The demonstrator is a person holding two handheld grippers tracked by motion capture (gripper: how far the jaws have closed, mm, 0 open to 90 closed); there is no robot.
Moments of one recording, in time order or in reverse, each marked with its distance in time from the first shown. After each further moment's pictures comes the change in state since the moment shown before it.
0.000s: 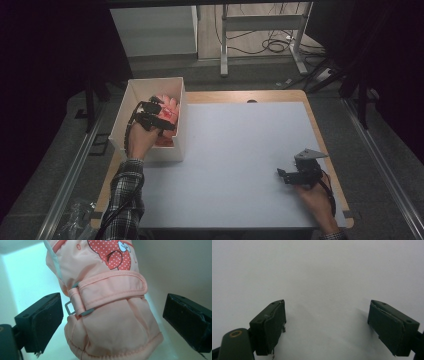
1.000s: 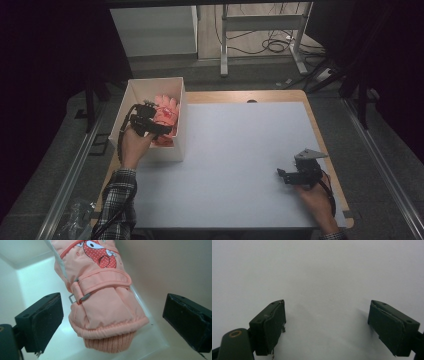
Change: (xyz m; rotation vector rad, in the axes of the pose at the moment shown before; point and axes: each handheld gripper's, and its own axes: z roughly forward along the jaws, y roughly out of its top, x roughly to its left) left arm -0.004 -0.024 -0.029 -0.145 -0.013 0.064; right arm 0.000 0.000 0.000 0.000 -0.003 0.000
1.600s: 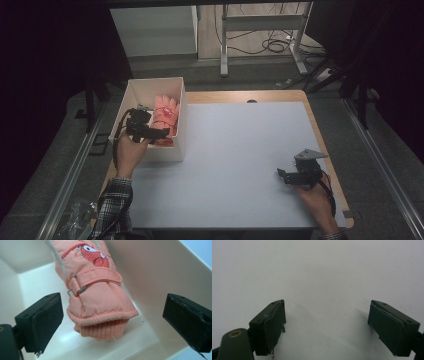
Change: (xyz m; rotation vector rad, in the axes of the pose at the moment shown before) left arm -0.002 -0.020 -0.018 -0.107 -0.036 -0.002; right arm 0.000 0.000 0.000 -0.001 -0.004 -0.004
